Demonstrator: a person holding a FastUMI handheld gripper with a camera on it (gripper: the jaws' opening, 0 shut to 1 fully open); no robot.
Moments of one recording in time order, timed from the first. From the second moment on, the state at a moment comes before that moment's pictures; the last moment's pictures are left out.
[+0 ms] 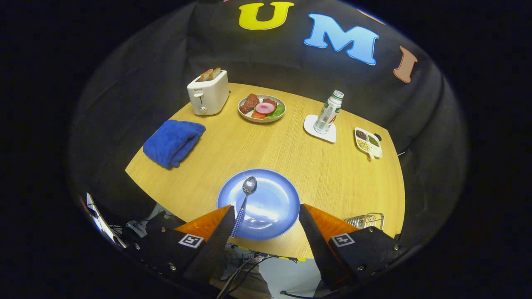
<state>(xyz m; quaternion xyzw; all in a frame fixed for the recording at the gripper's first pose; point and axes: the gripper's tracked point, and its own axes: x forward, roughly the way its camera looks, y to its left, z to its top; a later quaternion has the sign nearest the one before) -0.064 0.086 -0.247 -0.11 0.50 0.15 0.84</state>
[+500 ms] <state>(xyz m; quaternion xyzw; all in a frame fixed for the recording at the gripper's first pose) -0.086 0.107 -0.294 -0.09 0.55 0.13 0.82</state>
